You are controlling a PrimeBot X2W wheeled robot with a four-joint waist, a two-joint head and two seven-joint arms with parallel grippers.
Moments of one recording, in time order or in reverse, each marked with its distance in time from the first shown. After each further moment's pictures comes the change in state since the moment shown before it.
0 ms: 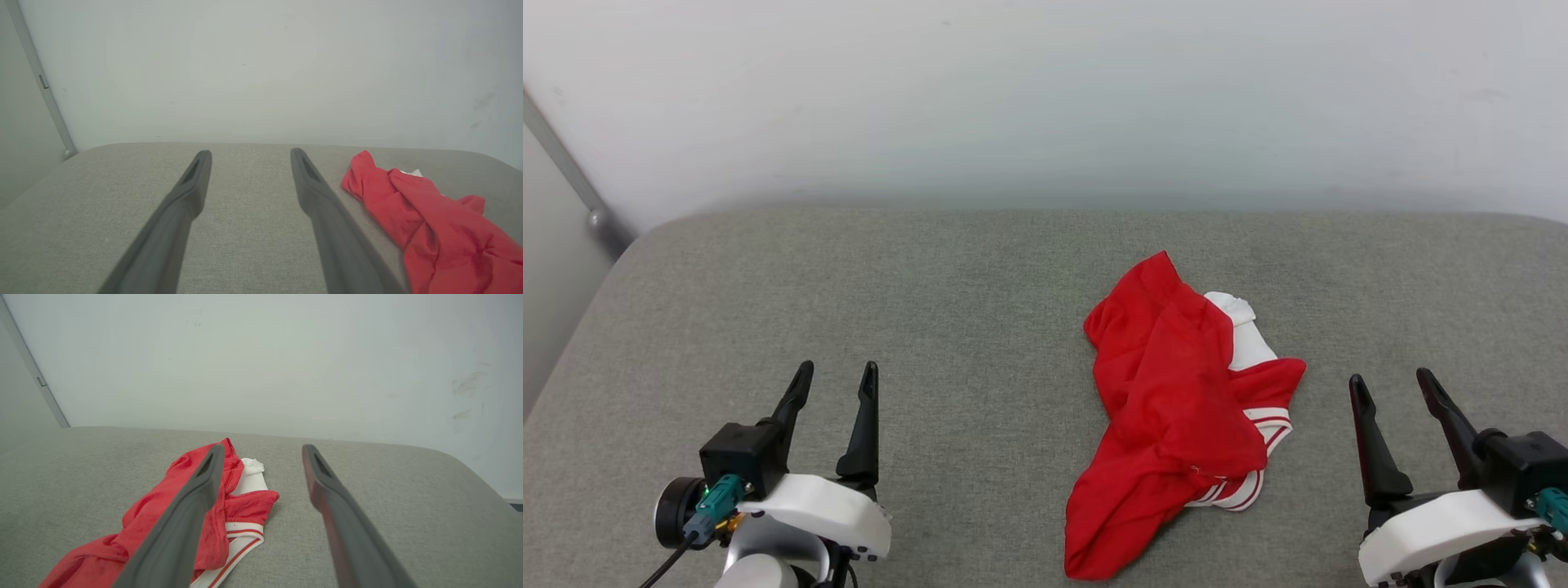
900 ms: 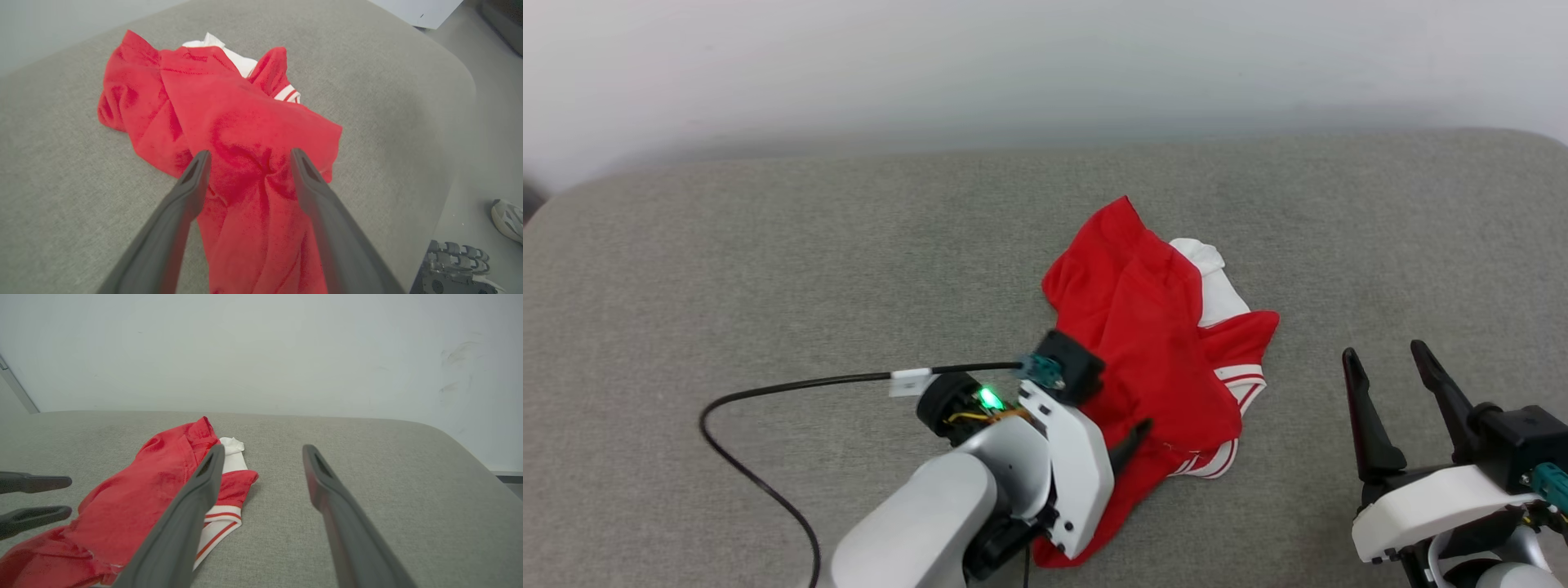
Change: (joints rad) left arm -0.391 -0.164 -0.399 0.148 -0.024 -0.268 0.552; right arm -0.048 0.000 0.009 -0.002 -0.009 0.000 0.010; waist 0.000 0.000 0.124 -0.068
